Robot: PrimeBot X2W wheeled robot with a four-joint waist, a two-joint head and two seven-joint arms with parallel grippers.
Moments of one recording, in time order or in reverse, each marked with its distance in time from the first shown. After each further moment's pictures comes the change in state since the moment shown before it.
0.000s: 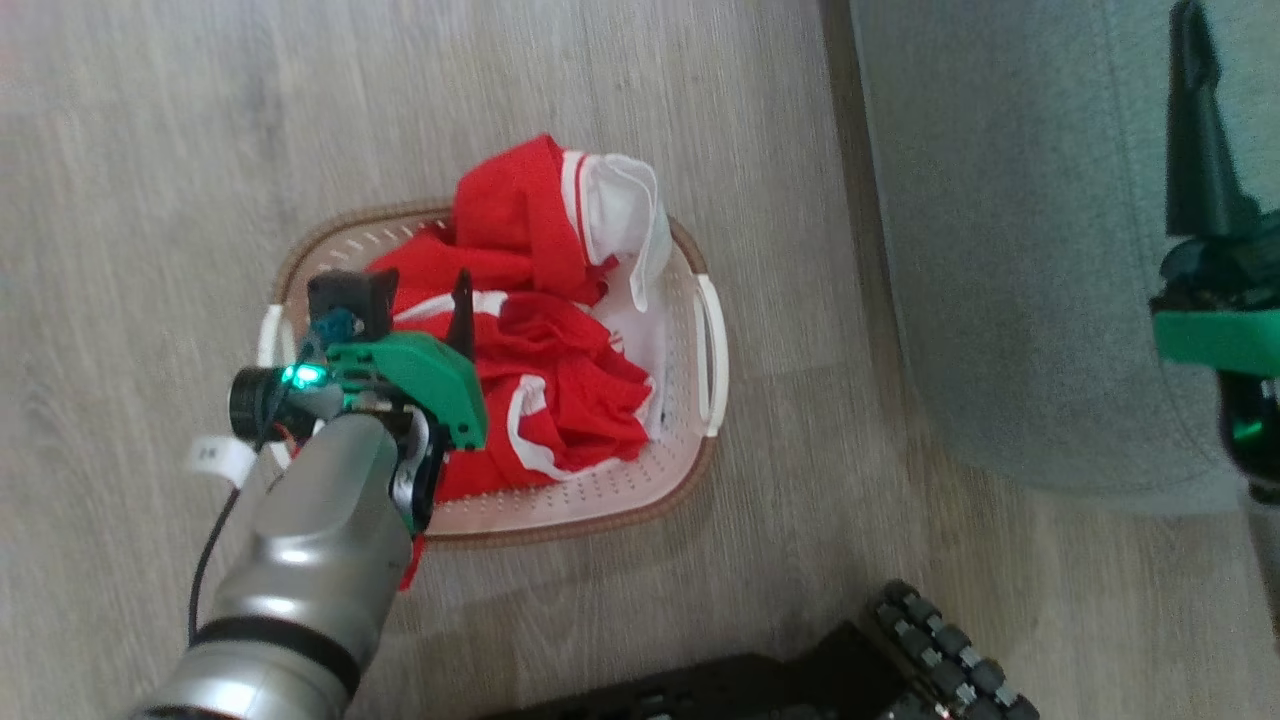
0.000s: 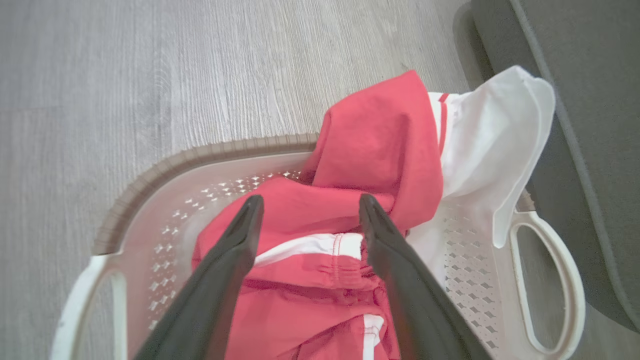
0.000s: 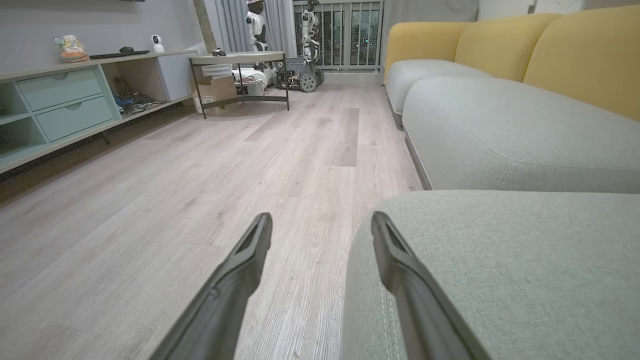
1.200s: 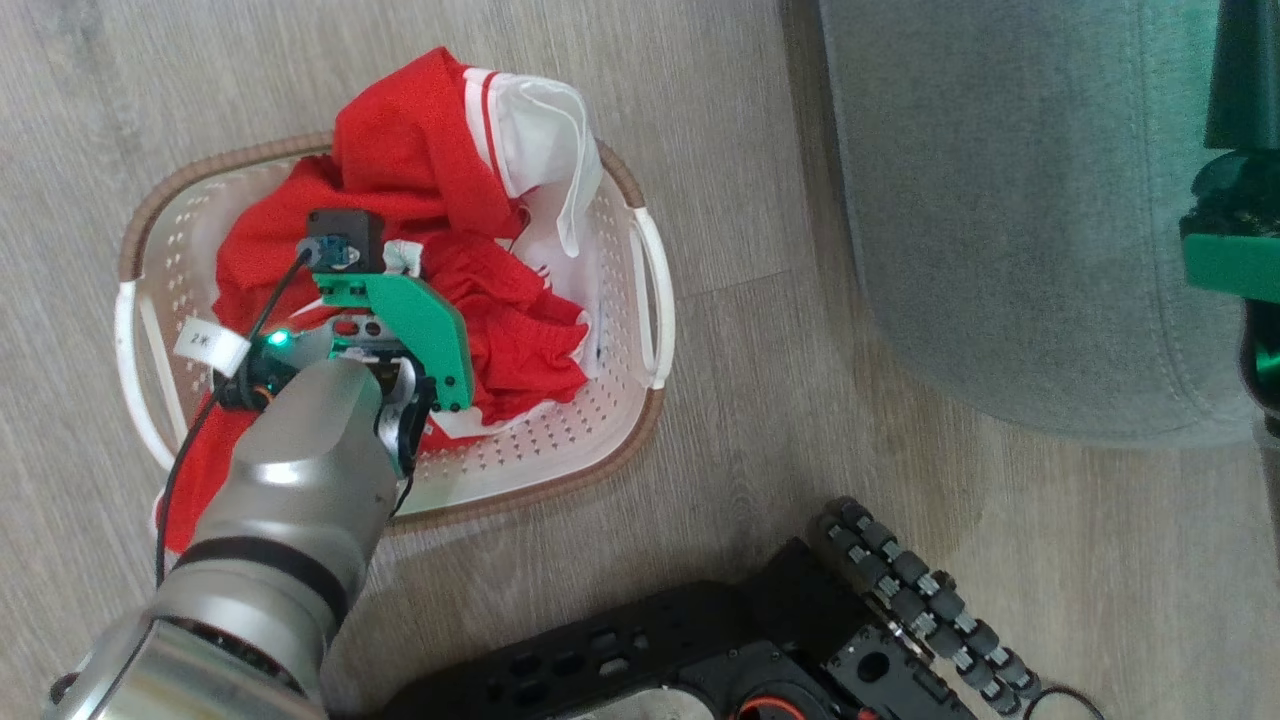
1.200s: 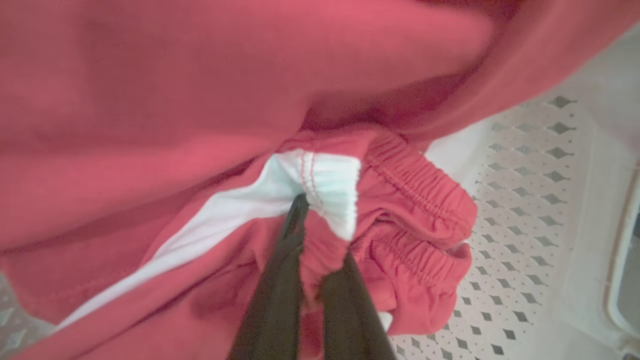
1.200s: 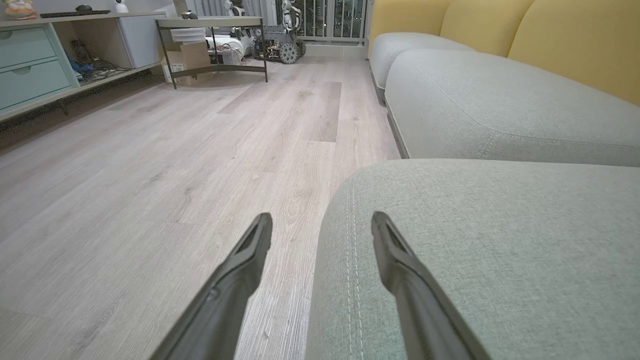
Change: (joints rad) left arm -0.206 0.002 -0.243 0.241 -0.252 0.002 0.195; right arm -0.126 0.011 -0.003 -0.012 0.021 0.000 0.000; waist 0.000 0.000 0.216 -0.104
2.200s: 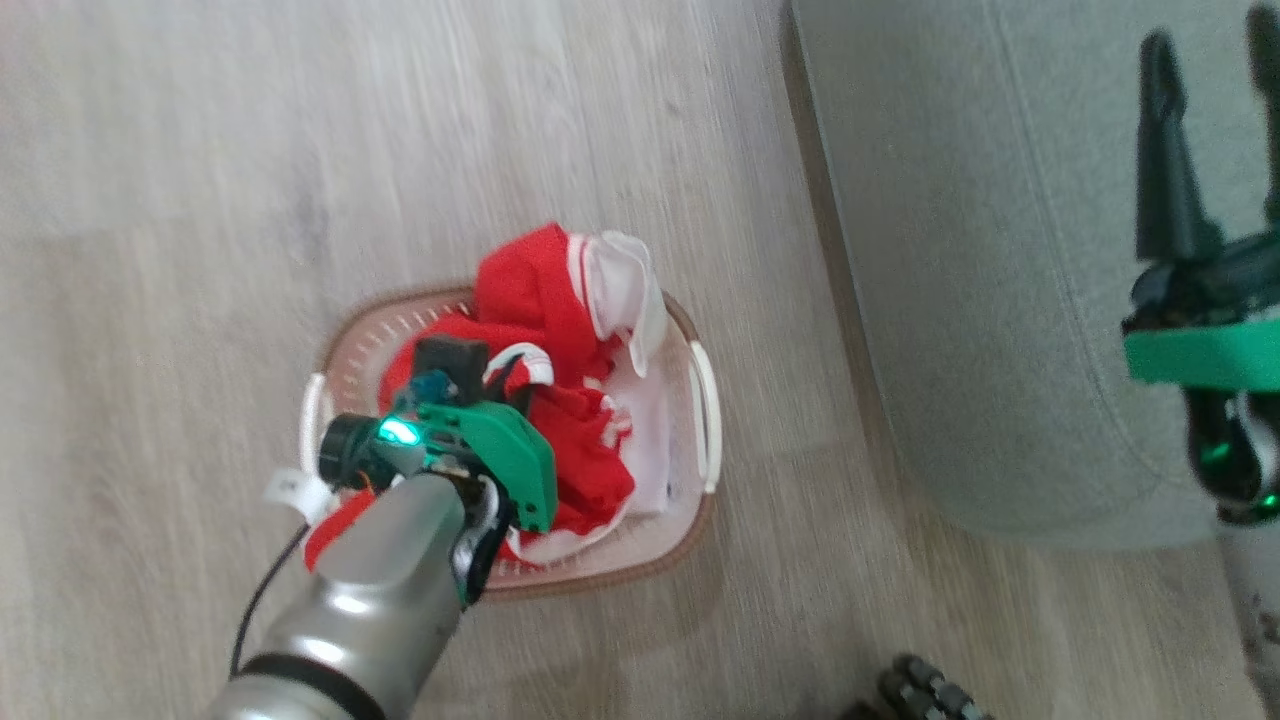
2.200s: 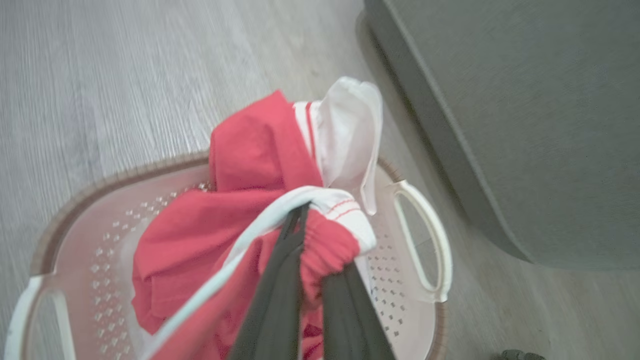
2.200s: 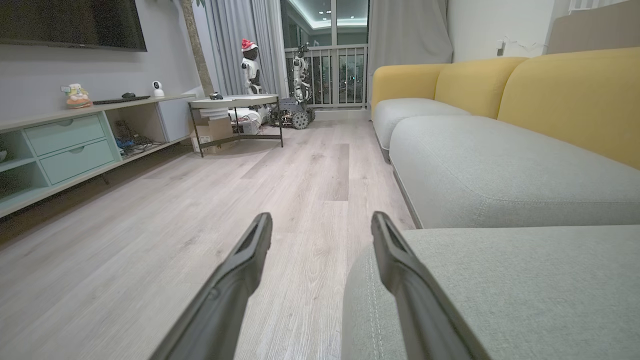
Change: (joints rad) left arm 0.227 0.001 -0.130 -0.237 -0.006 -0.036 -0.191; right arm 0.147 0.022 0.007 0.060 -0.020 0.000 0.000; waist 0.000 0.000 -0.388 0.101
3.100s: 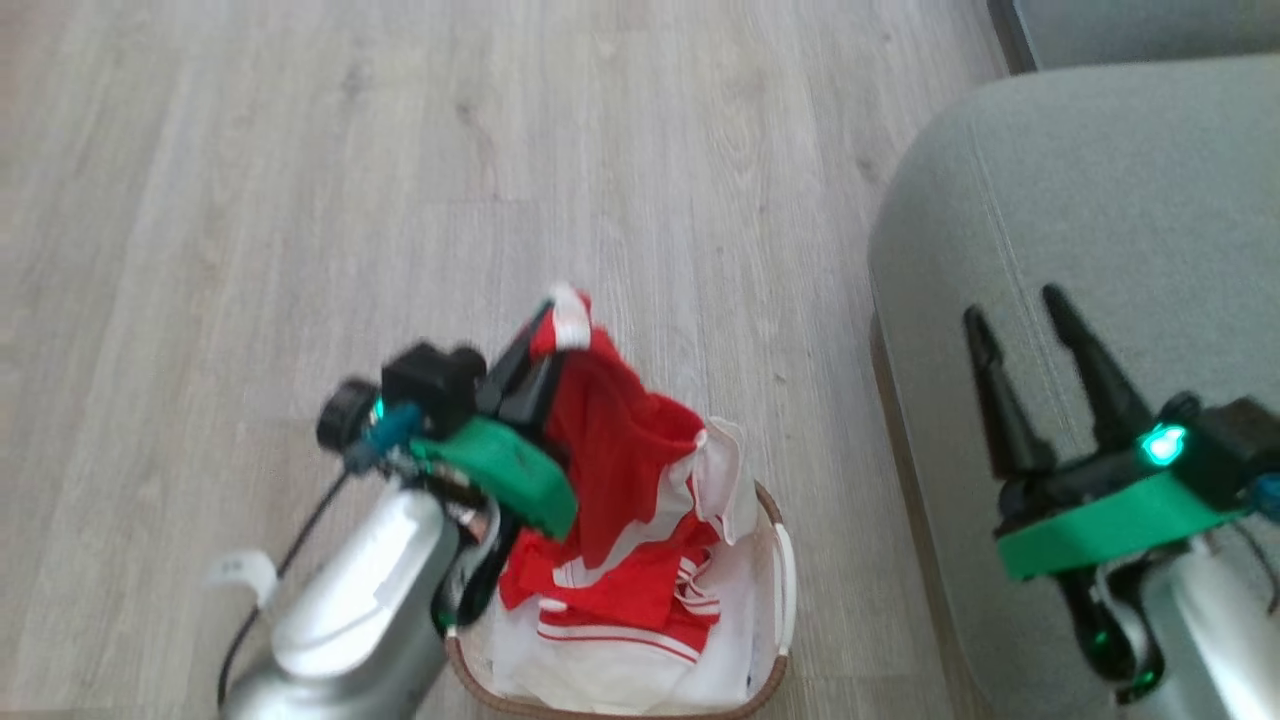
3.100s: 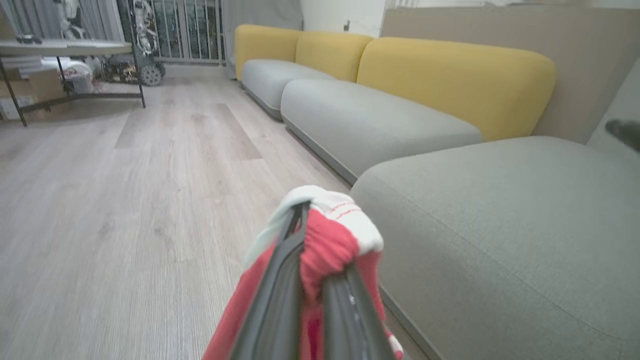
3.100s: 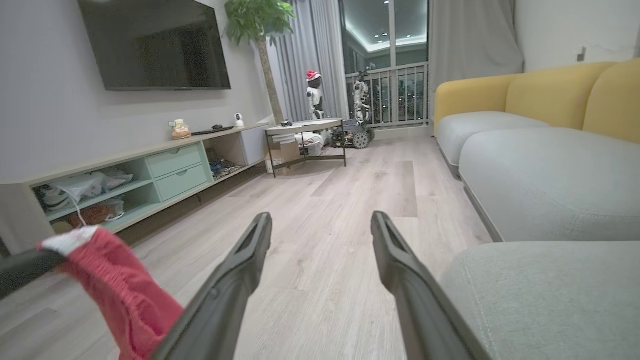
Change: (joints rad) left arm 0.258 0.127 0.181 -0.681 0.202 0.026 0.023; right arm 0.253 0.064 0.108 0.085 -0.018 0.000 0.000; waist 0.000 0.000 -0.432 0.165
